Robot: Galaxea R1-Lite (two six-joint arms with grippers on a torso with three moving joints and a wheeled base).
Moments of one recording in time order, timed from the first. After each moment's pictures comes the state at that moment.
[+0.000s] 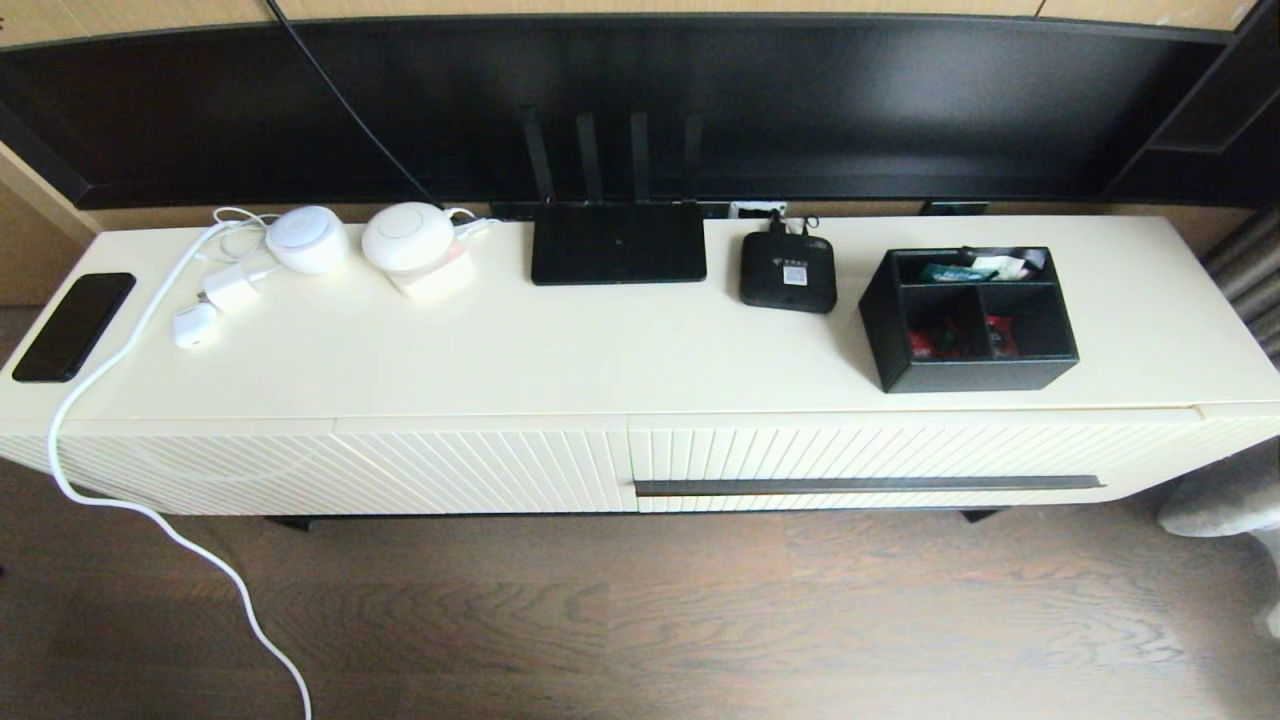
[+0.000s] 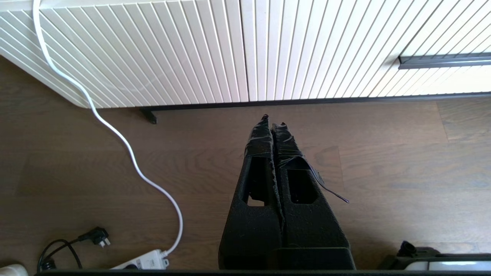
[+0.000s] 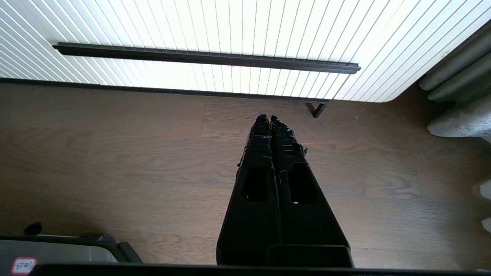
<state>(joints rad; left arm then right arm) 0.00 0.00 0.00 0.00 0.00 0.04 0.00 0.00 0.00 -0.01 0.00 -0.01</state>
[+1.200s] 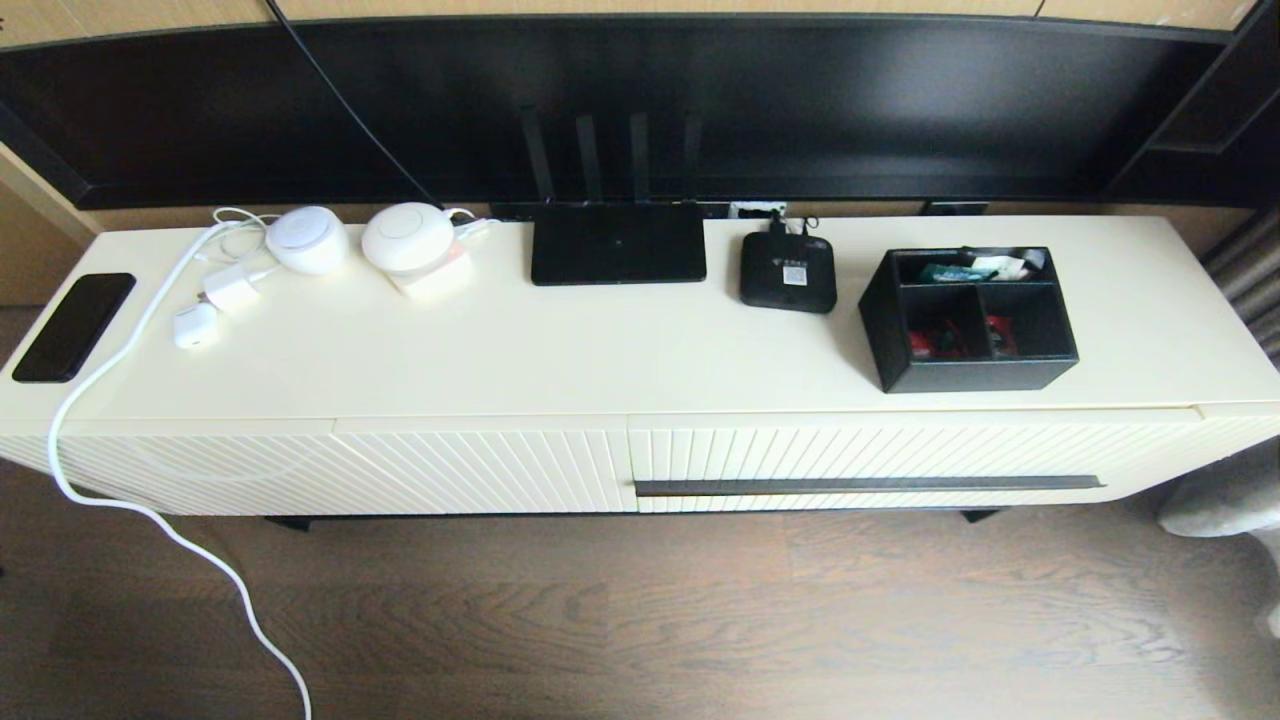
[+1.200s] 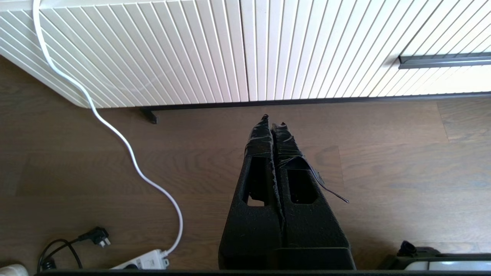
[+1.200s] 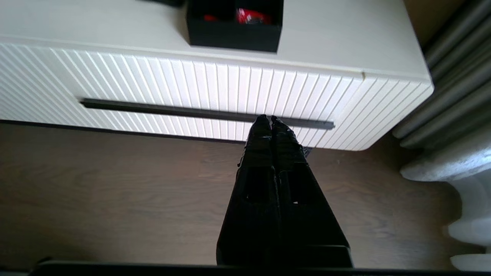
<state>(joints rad) 0.00 0.00 0.00 0.00 0.00 0.04 0.00 0.02 -0.36 0.19 0.00 -0.04</state>
